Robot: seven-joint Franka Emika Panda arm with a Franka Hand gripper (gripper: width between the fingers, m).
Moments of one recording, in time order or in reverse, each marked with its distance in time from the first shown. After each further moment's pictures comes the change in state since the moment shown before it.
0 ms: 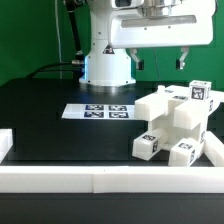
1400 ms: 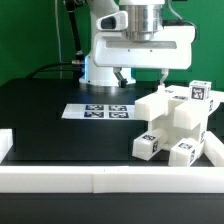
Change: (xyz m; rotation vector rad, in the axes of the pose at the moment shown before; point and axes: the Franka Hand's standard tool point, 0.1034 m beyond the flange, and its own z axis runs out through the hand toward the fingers) arm -0.009 0.044 0.044 -0.062 -0.012 -0.026
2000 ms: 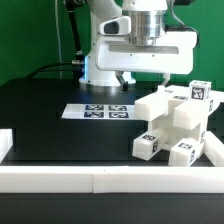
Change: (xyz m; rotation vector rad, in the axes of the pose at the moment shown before) arm -0.006 -0.005 0.009 -0.014 -0.016 -0.016
